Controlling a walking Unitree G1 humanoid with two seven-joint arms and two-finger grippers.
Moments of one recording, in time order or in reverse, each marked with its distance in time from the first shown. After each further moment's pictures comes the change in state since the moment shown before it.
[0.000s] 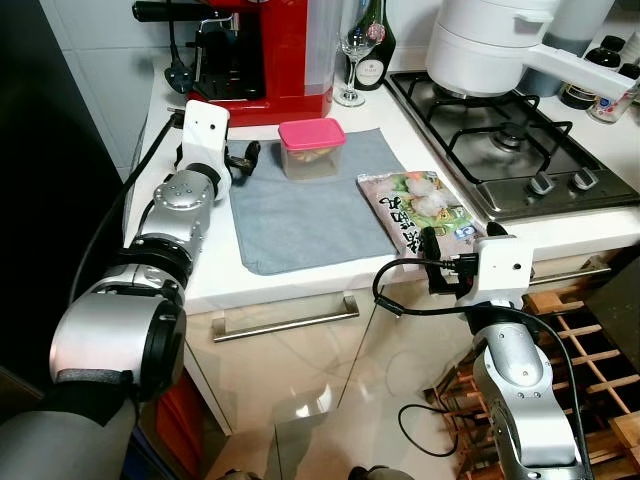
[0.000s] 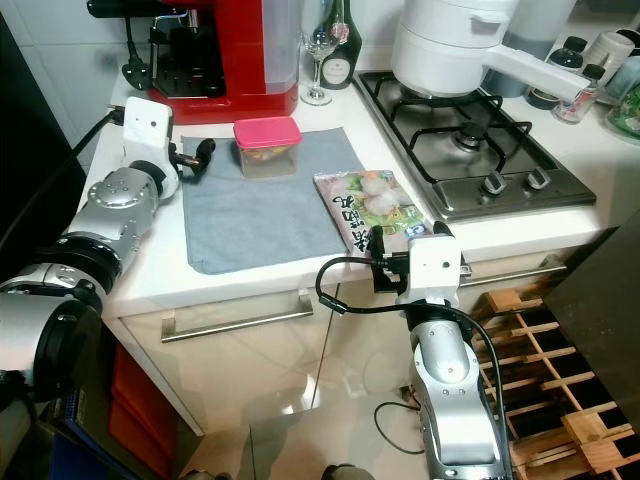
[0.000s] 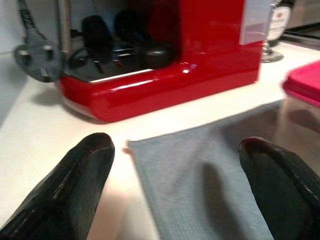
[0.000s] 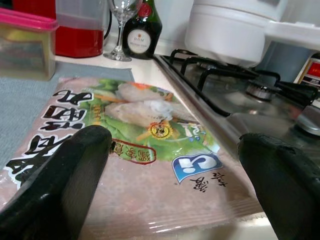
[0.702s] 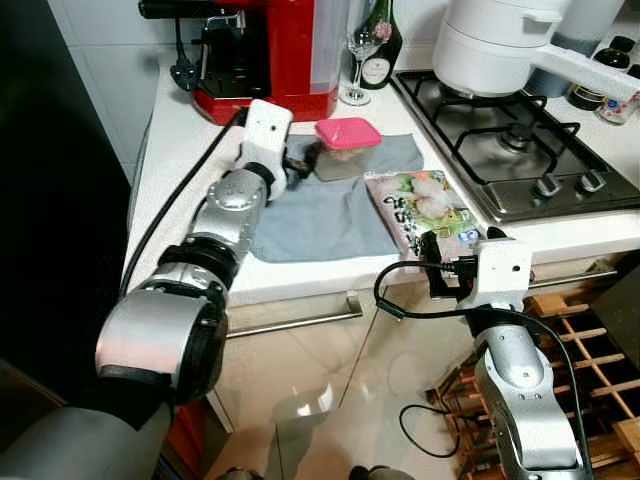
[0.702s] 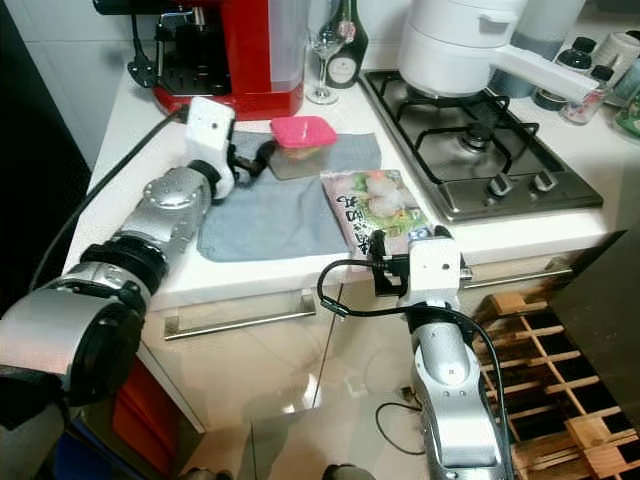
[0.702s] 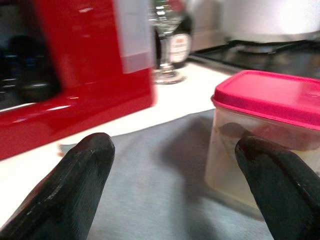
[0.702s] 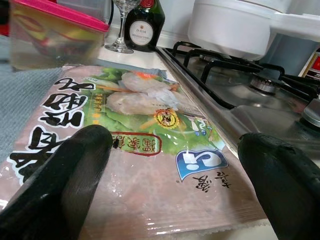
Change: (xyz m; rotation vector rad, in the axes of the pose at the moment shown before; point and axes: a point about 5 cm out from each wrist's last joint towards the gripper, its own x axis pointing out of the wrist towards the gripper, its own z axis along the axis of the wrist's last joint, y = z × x) left arm 0.005 -0.067 0.016 -0.032 -0.075 -0.270; right arm 0.002 0.001 -0.001 -0.007 0.014 0.000
